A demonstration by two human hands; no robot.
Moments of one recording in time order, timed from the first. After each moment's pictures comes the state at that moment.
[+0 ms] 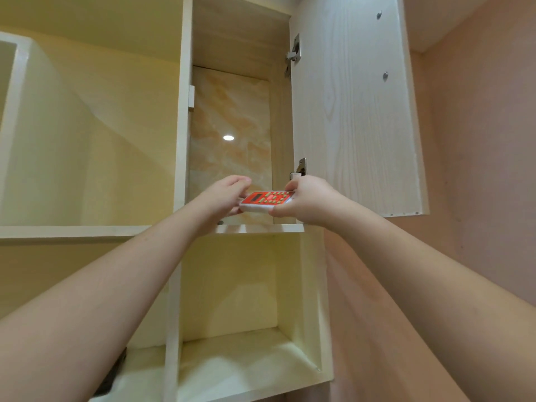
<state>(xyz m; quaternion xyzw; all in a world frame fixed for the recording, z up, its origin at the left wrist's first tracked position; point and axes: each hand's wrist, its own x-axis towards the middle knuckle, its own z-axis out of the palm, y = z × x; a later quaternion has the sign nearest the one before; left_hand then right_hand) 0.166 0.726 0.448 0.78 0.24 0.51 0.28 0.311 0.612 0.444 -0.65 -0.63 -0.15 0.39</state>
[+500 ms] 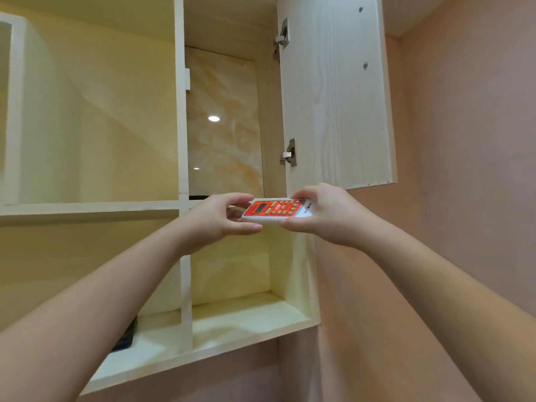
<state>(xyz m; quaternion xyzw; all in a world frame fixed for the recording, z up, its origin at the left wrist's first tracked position) 0.117 0.672 0.377 0.88 0.21 0.37 0.21 0.299 0.533 0.373 -0.63 -0.64 -0.15 0.42</state>
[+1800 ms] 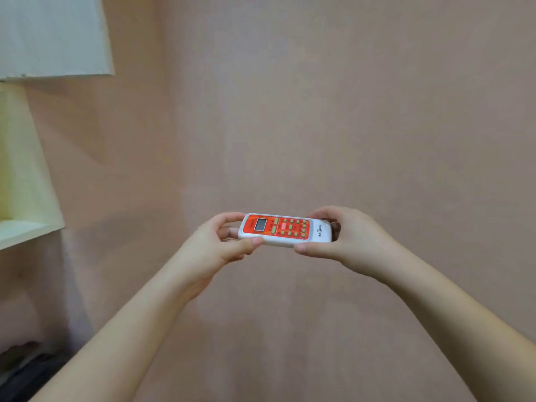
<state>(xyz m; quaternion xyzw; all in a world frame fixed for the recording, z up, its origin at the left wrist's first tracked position) 0.272 0.374 0.171 0.76 -0.04 0.13 0.64 0.316 0.141 0.193 -0.88 -0.26 -0.09 0.38</state>
